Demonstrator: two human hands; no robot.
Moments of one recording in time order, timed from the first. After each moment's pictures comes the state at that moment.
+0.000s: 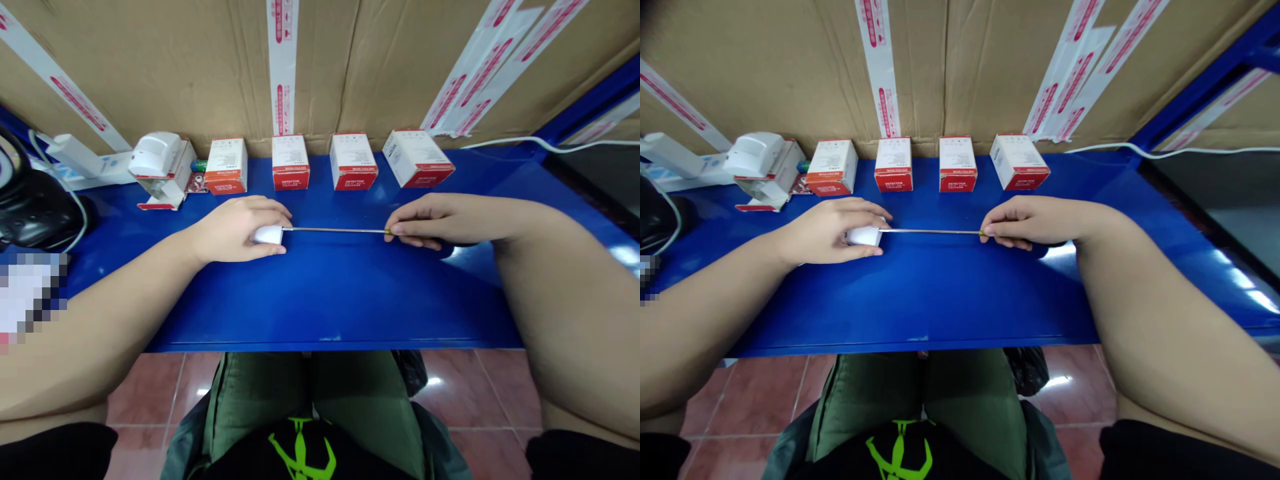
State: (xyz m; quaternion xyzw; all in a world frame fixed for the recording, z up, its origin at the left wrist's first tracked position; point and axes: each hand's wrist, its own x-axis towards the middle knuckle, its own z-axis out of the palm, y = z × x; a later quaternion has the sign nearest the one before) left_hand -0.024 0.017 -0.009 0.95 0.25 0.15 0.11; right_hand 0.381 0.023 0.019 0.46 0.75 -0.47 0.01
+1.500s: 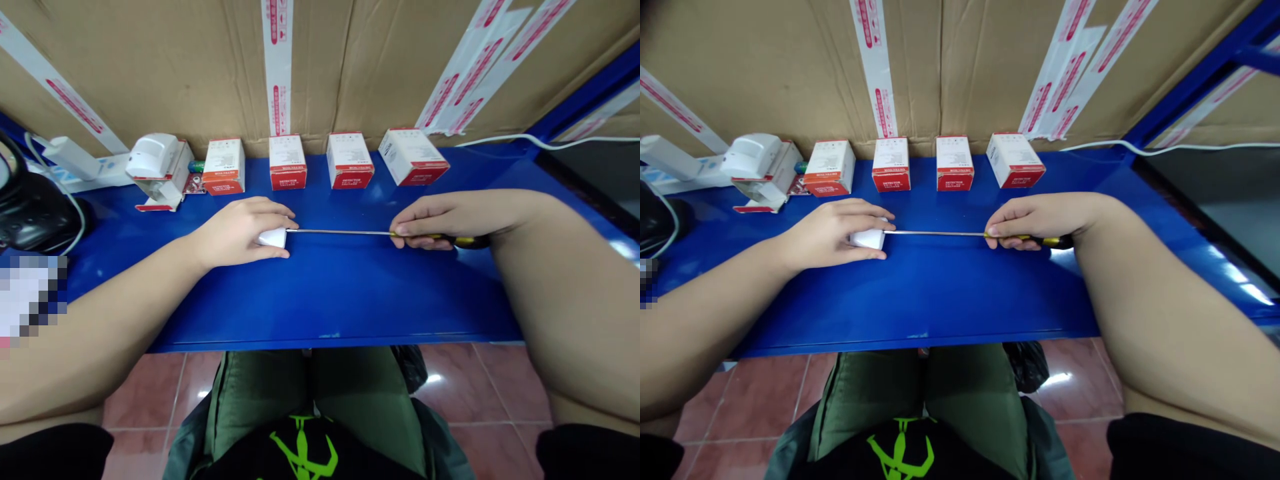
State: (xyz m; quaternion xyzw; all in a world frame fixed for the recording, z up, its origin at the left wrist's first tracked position) left_hand -0.021 0.013 -0.016 0.95 0.23 0.19 0.08; right_hand 0.374 0.012 0.033 0.48 0.70 -0.54 0.03
